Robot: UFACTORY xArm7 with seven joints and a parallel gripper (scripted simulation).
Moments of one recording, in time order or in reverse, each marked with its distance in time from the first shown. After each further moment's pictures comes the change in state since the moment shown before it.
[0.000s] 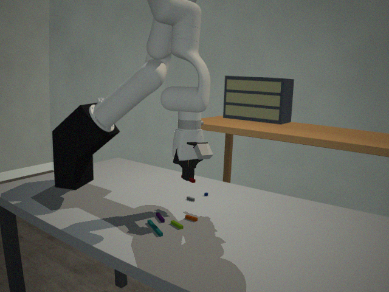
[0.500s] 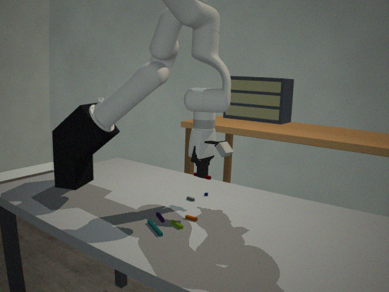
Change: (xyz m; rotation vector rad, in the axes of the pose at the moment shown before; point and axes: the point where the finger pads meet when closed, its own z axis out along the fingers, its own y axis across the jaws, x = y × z) arm -0.011 -0.067 0.003 0.004 -0.006 -0.262
